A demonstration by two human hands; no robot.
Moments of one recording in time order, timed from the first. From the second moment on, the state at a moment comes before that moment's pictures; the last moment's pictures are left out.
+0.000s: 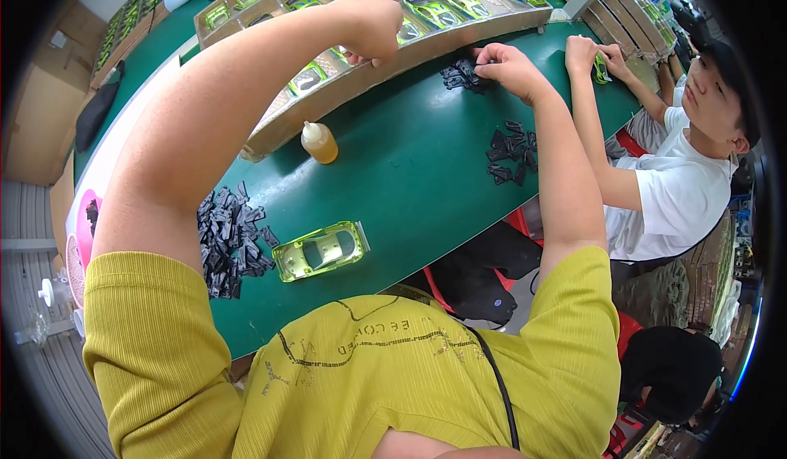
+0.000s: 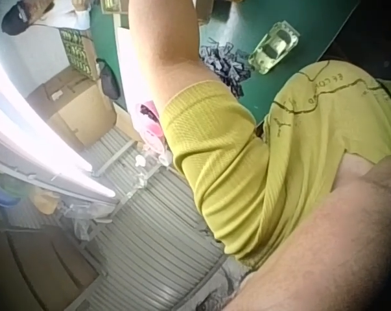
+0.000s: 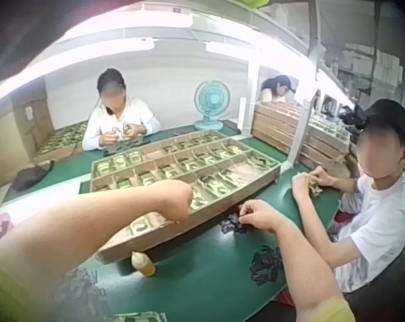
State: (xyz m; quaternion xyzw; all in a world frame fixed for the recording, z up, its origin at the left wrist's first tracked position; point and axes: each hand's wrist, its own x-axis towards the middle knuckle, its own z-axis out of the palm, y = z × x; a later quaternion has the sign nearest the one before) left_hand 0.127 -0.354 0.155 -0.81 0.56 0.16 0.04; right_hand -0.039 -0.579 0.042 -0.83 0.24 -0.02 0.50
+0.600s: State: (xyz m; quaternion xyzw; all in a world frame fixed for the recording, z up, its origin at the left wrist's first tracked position) left_hand 0.124 -0.354 0.140 -0.81 0.55 0.18 0.07; right_hand -0.046 -0.550 0.058 -0.89 0.12 -0.01 0.44
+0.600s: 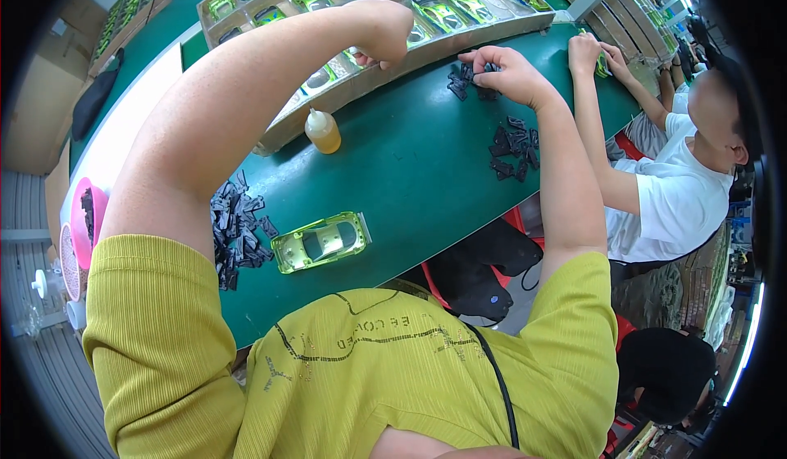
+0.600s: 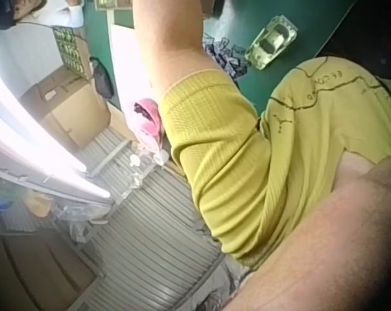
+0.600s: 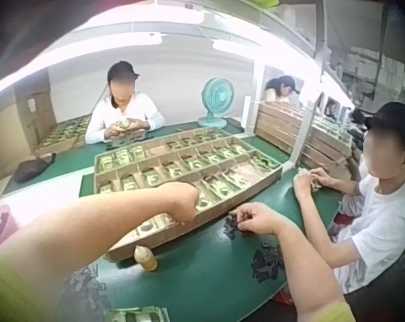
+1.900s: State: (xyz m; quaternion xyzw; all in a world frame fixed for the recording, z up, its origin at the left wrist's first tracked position) left_hand -0.009 -0.096 0.061 -0.81 0.51 0.07 -0.26; right_hand -0.138 -0.310 0.057 -0.62 0.14 -0.14 0.76
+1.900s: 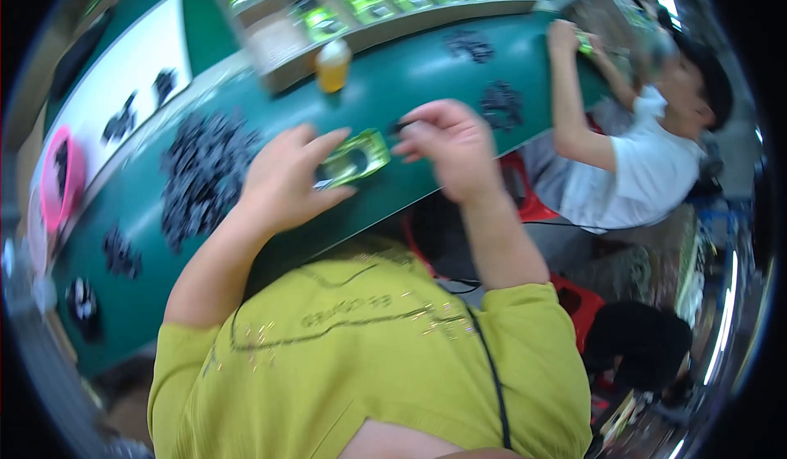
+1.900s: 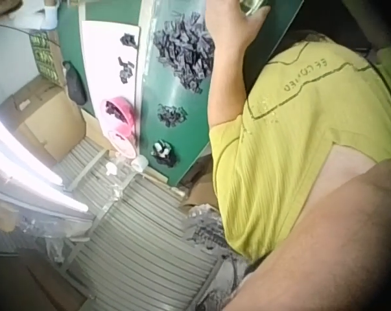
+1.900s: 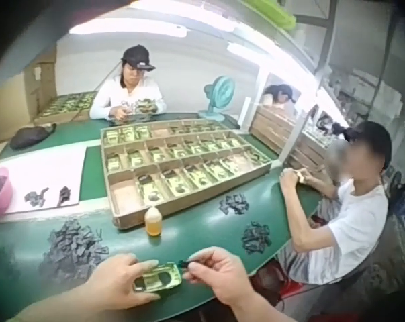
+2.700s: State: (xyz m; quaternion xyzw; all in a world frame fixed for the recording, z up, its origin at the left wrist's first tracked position) left_hand 0.007 -0.101 0.034 -0.79 0.40 0.17 -0.43; right_hand -0.151 -0.432 0.028 -0.75 0.34 -0.46 0.33
